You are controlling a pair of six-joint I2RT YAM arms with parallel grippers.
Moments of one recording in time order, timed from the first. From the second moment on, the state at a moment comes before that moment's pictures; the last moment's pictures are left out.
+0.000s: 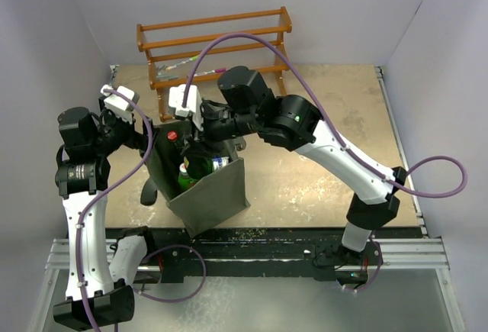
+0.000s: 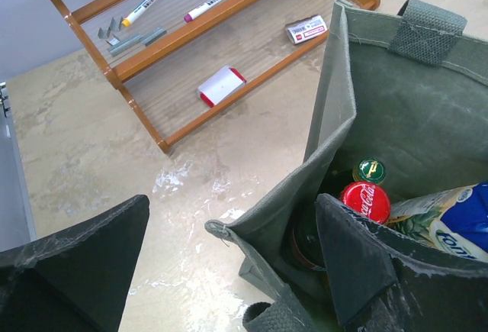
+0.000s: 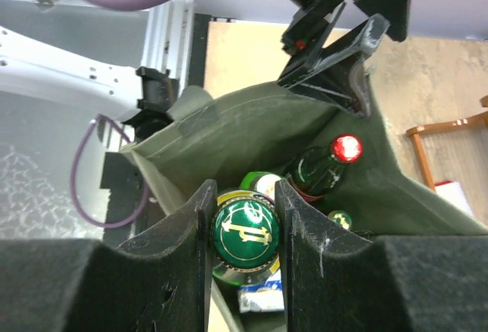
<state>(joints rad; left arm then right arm) 0.20 0.84 1.10 -0.61 0.60 0.27 1.11 1.77 2.26 -0.91 -0.39 -0.29</state>
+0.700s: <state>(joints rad) 0.20 0.84 1.09 -0.61 0.60 0.27 1.11 1.75 2.15 -0.90 -0.54 -0.25</state>
